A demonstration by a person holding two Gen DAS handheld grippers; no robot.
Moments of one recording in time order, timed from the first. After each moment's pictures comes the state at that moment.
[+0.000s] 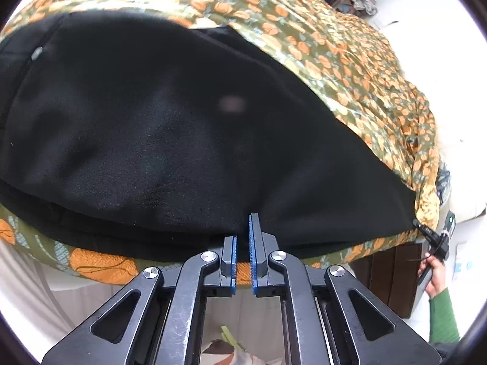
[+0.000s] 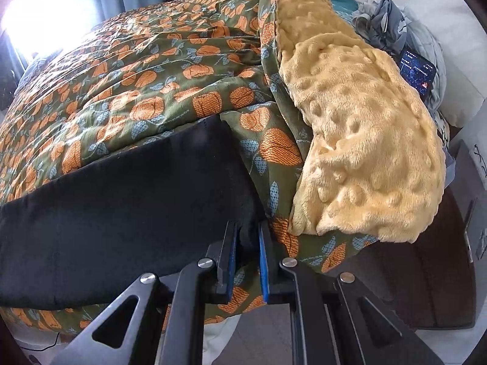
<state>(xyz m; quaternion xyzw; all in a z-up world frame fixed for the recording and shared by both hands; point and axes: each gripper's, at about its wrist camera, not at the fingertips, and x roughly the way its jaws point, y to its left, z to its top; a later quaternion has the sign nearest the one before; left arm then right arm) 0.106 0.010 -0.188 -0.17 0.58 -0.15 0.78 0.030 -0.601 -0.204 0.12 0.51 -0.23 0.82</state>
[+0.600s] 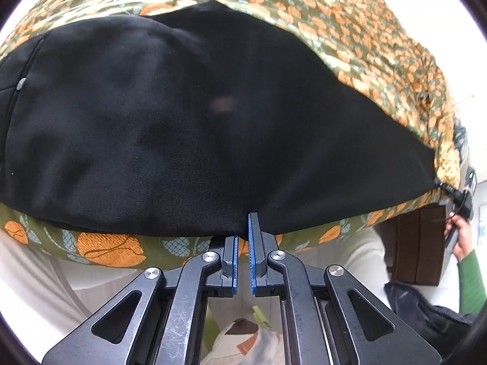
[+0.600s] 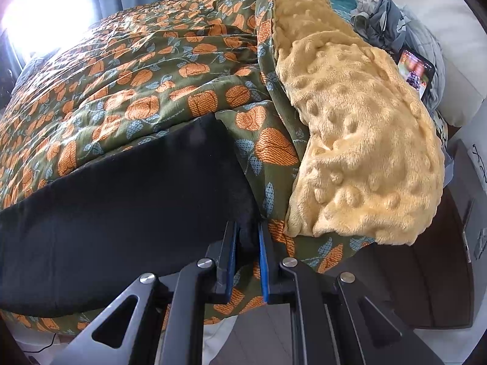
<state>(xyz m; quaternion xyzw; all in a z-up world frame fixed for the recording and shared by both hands) 0.098 -0.007 -0.198 -0.08 0.62 -0.15 0.76 0.033 -0.602 -0.206 0.11 0.51 -0.24 0.82</state>
